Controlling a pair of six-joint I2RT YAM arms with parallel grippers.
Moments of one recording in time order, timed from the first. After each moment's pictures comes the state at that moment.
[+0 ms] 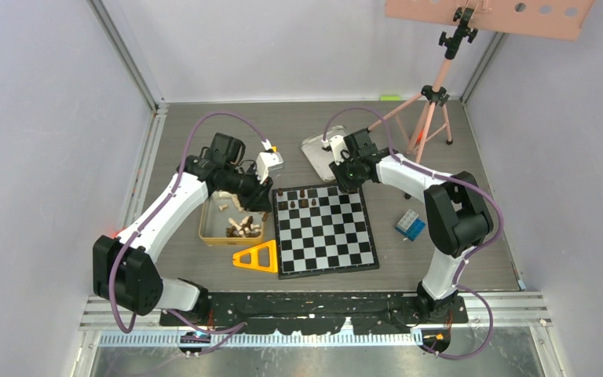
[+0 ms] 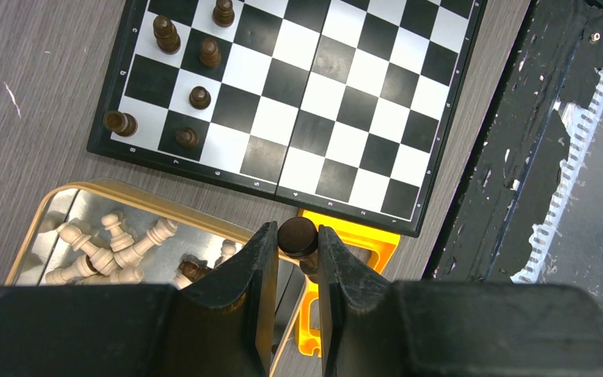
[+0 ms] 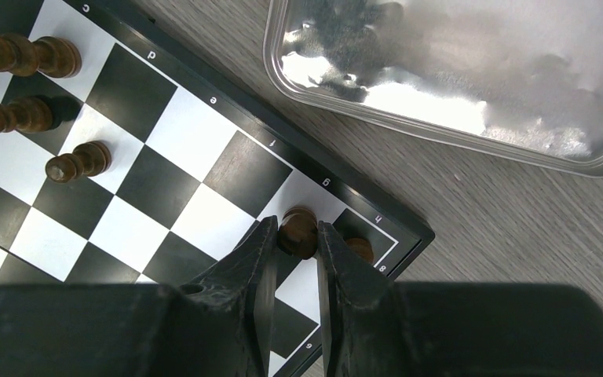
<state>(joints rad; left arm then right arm) -0.38 1.36 1.15 -0.83 0.68 0.52 0.46 1.80 1.21 -0.40 -0.15 -0.23</state>
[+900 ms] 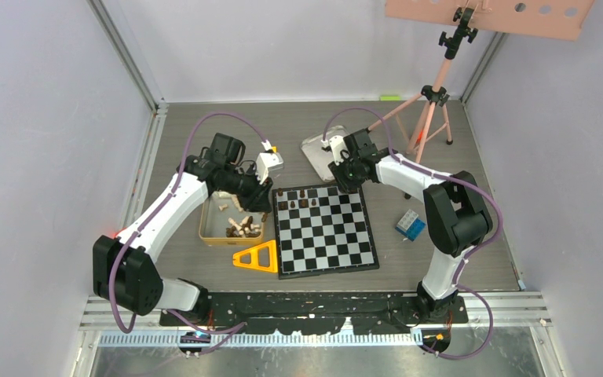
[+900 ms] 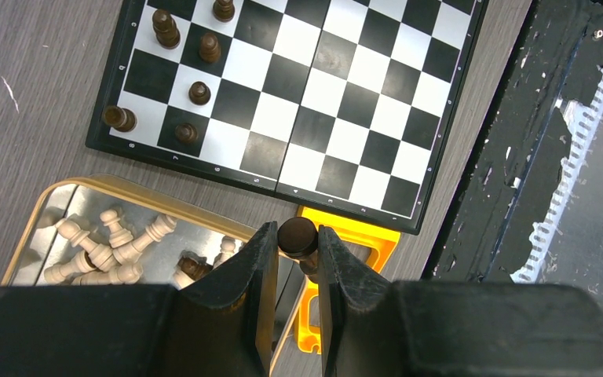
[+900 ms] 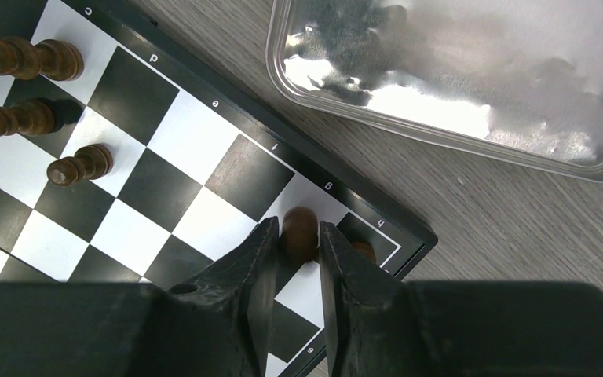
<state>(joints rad) -0.38 1.36 1.15 -0.83 0.67 0.53 0.46 1.80 1.21 -0.39 -0.16 -0.23</state>
